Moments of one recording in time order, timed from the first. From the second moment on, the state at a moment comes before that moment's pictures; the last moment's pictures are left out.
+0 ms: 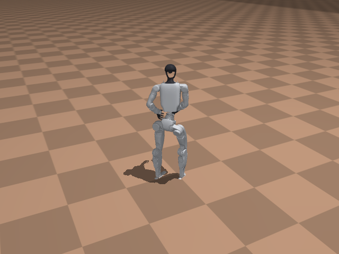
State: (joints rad) left arm -0.01 0.44 -0.63 0.33 -0.41 -0.14 0.57; right arm -0.41 -0.02 0.74 0.62 0.54 0.08 -0.07; waist 0.24 -0.23 -0.03; left_leg -0.24 -0.14 -0.16 -0.09 -0.22 0.05; right_leg -0.68 -0.13 -0.02 0.44 -0.25 0.18
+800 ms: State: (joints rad) left arm -0.57 -0.07 -0.77 1.03 -0.19 -0.05 0.44; right arm -0.54 -0.22 0.76 0.63 0.23 0.06 0.12; waist -0.11 -0.03 -0.09; left_leg -0.50 0.01 0.01 -0.09 -0.23 -0.03; right_leg -0.77 0.02 0.04 0.07 0.03 0.11
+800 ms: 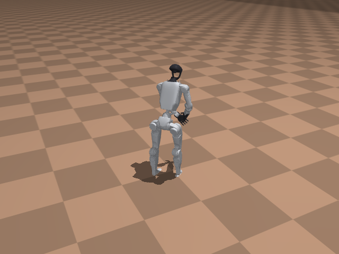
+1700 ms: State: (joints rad) left arm -0.66 0.21 -0.80 0.65 0.53 -0.01 0.39; right arm -0.80 -0.35 0.38 0.50 0.47 -0.12 0.06; waist 0.16 0.24 0.41; left_leg -0.64 -0.05 -0.35 -0.06 0.00 -0.26; right_leg -0.71 -0.17 -0.41 0.27 -0.10 -0.06
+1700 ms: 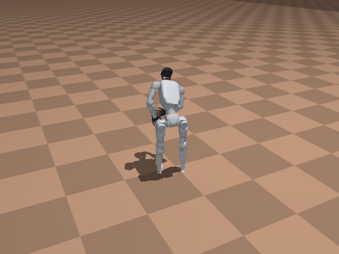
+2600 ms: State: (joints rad) left arm -0.70 0.20 -0.86 0.78 0.50 0.03 0.37; right arm -0.88 -0.28 0.38 0.58 0.48 -0.13 -0.12; waist 0.18 0.22 0.35; left_leg -0.62 -0.02 -0.32 -0.06 0.01 -0.26; right_leg -0.64 -0.12 -0.44 0.24 -0.09 -0.09
